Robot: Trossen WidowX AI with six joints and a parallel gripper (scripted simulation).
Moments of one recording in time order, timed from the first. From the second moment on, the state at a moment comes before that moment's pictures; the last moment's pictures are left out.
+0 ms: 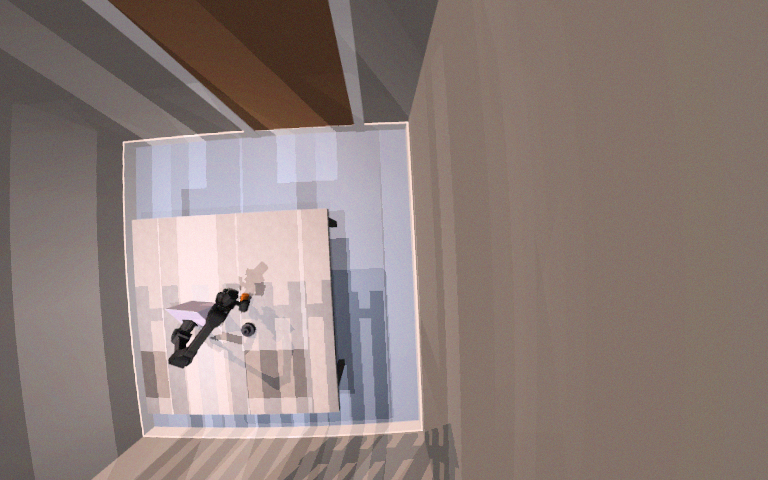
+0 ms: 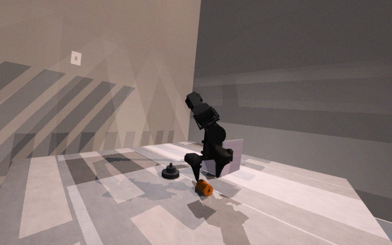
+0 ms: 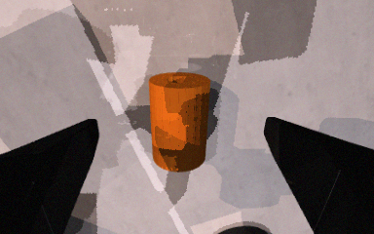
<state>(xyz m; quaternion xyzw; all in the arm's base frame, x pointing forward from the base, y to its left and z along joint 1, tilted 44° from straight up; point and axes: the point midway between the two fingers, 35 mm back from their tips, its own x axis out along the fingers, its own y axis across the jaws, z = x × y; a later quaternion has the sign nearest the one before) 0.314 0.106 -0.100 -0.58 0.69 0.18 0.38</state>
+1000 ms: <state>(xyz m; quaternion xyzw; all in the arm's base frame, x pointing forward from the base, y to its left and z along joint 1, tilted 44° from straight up) 0.313 0.076 -0.133 -0.59 0.69 0.18 0.38</state>
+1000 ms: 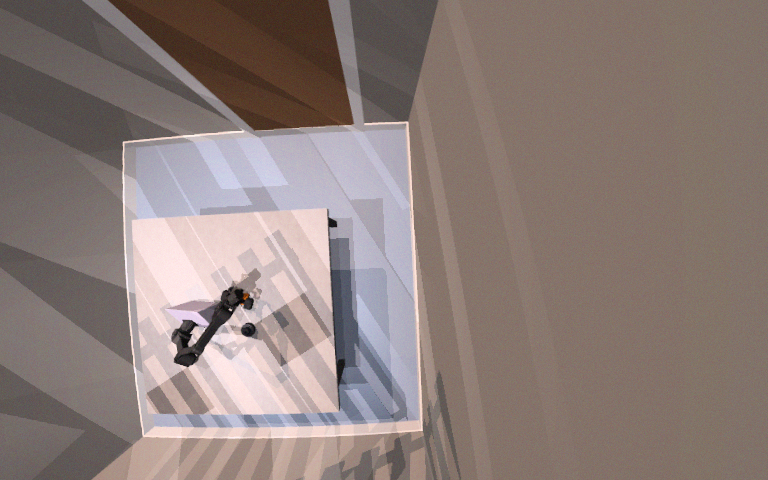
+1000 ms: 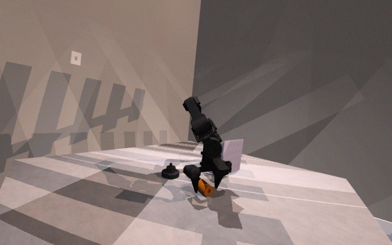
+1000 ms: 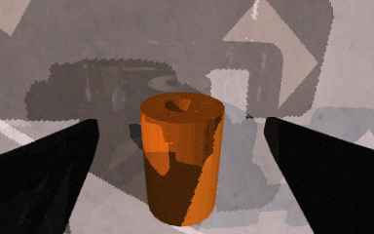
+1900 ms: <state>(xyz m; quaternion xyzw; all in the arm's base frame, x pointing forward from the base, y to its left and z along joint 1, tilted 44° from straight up) 0.312 0.072 -0.136 -0.58 0.69 0.18 0.38</state>
